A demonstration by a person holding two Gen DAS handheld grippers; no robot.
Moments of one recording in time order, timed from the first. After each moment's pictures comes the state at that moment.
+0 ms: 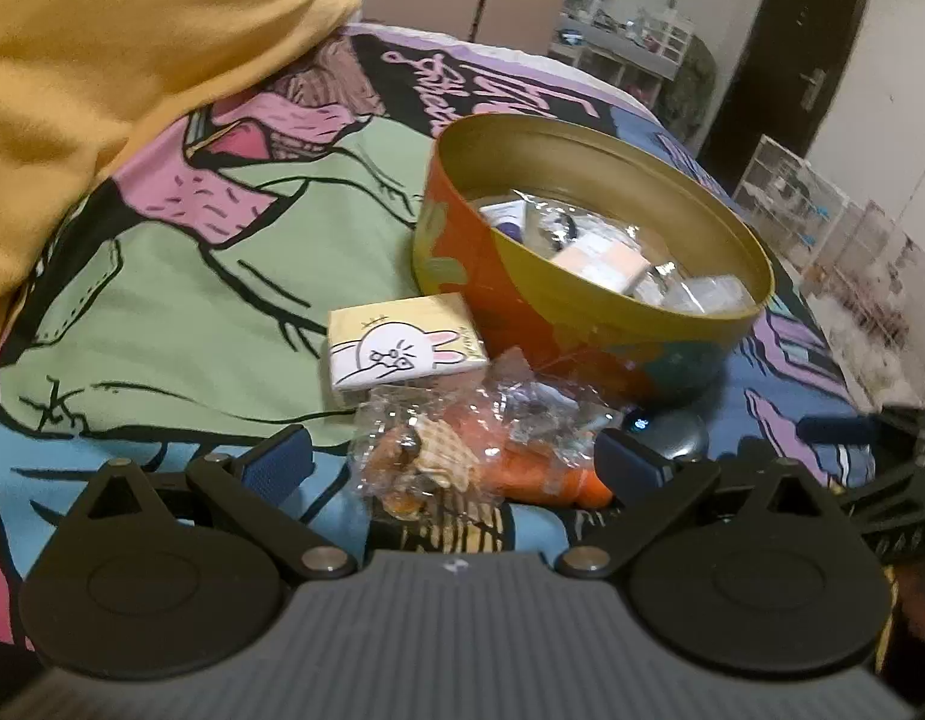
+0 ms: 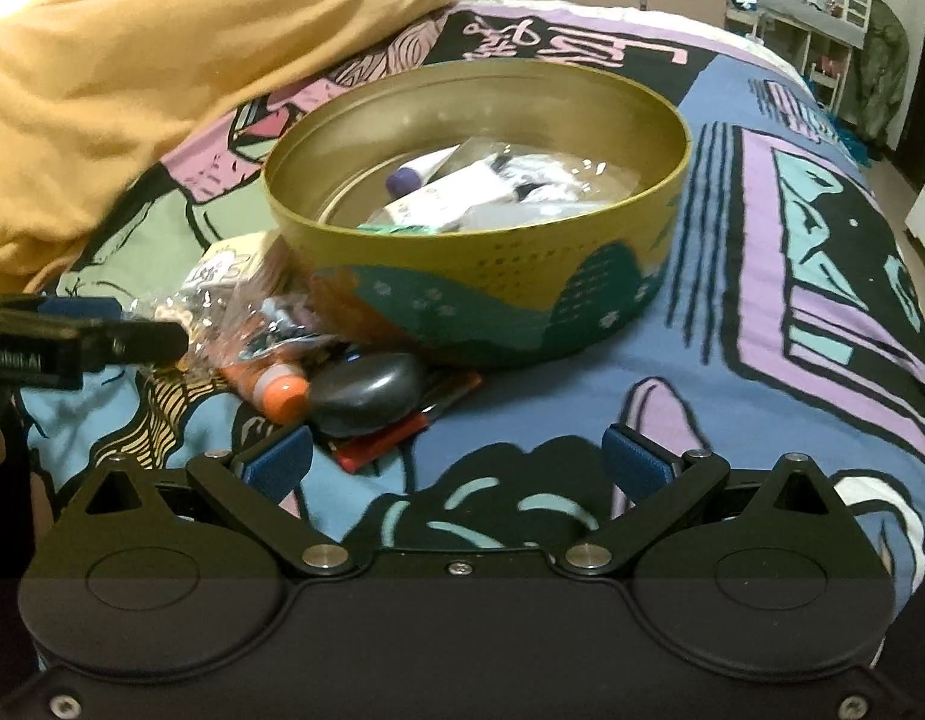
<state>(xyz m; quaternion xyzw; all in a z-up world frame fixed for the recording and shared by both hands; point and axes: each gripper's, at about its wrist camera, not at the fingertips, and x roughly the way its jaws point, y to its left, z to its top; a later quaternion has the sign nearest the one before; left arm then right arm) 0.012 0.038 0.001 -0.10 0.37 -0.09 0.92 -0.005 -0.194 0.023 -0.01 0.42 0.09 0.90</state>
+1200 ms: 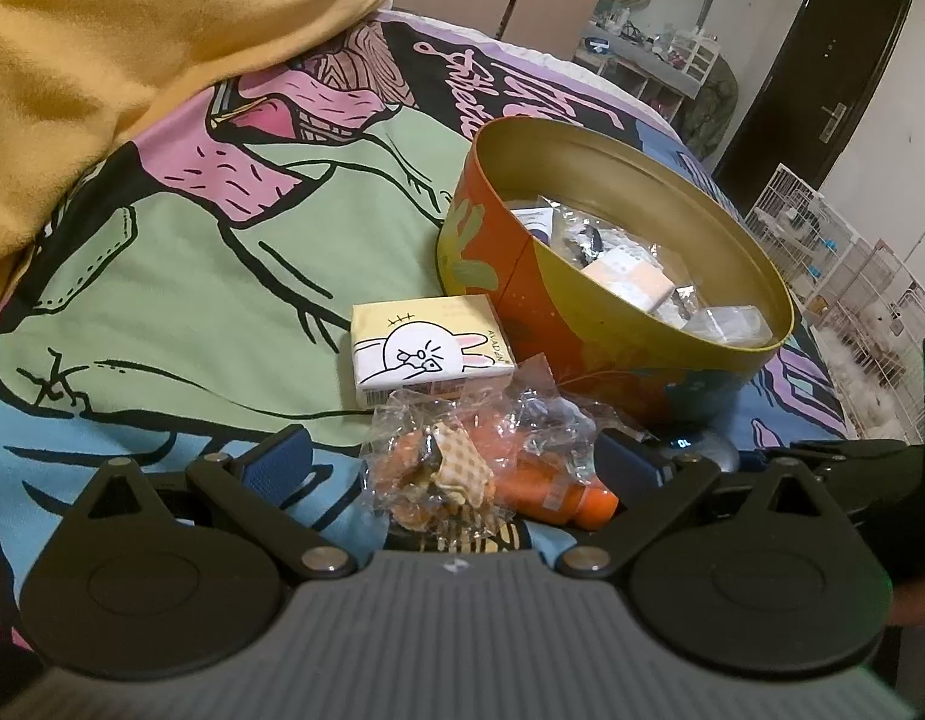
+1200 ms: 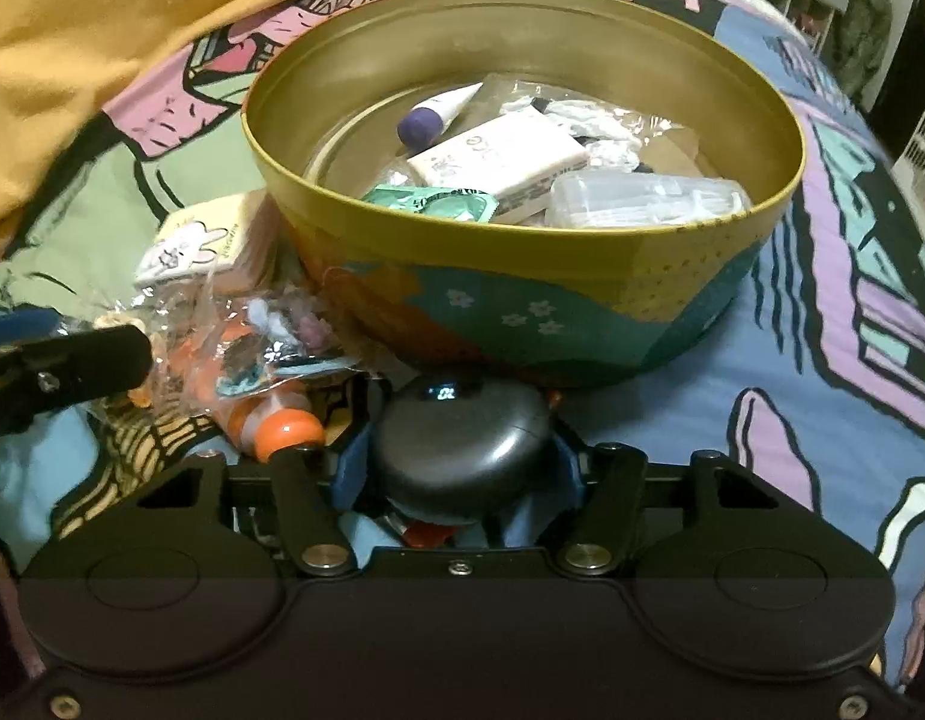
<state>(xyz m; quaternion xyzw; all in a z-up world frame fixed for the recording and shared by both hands) 0.019 0.051 -0.004 -0.13 0.38 -0.09 0.91 0.049 -0.149 -0.004 -0.02 0.48 0.05 0.88</state>
